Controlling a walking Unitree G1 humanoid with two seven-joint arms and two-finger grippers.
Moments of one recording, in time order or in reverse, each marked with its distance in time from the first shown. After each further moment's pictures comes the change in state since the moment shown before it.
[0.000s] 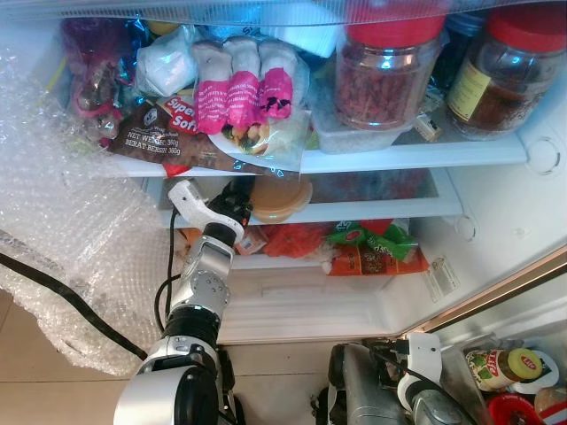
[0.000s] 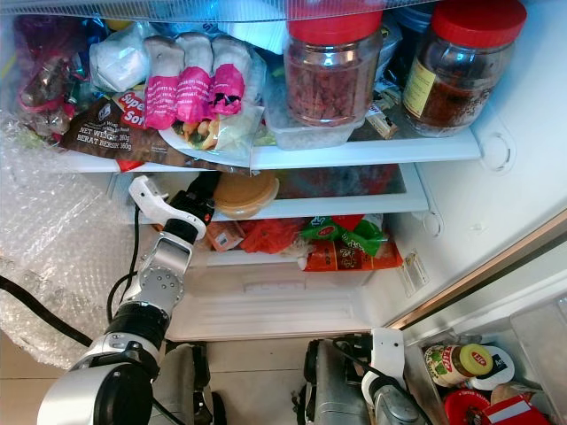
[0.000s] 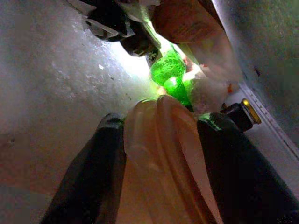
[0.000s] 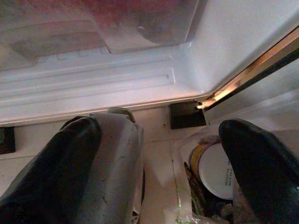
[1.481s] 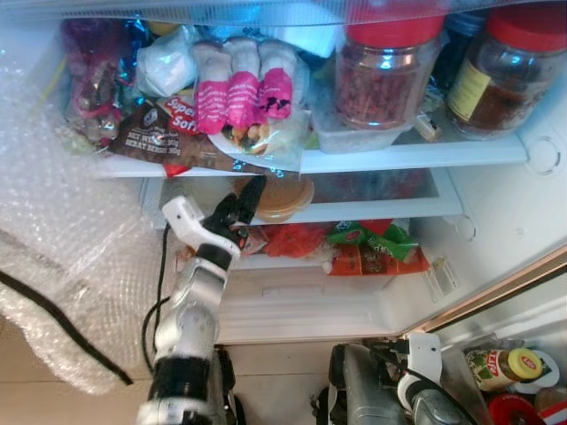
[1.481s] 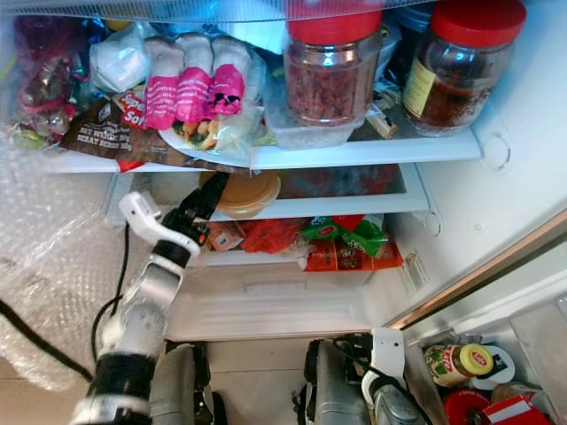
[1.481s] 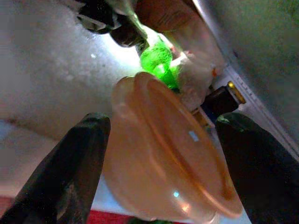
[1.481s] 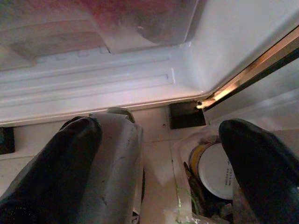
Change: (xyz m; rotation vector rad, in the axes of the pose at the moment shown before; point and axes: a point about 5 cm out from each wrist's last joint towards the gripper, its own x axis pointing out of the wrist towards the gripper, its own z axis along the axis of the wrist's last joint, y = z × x) left arm -0.044 -0.012 0.003 0.045 0.034 -0.032; right arm 0.000 0.000 0.000 0.001 0.001 -0.004
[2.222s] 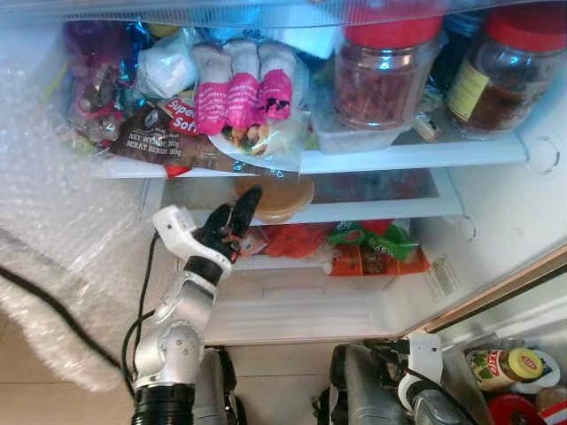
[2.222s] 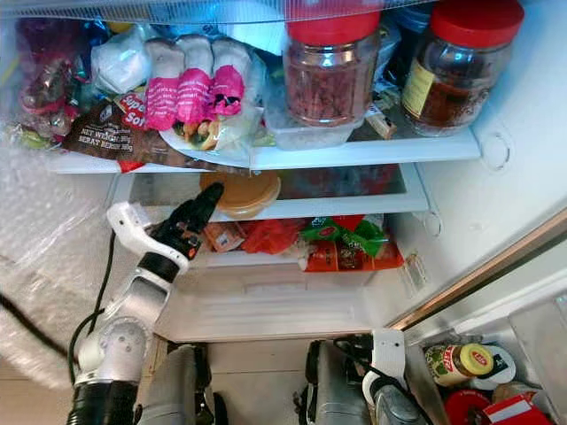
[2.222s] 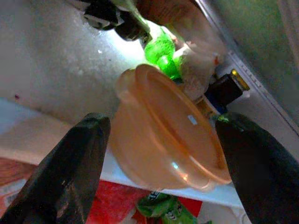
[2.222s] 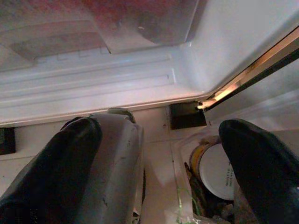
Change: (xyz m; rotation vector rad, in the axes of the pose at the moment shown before) left arm -0.022 -0.006 0.008 0.047 0.052 0.021; right arm 0.000 -0.001 0.000 -0.001 0.002 -0.002
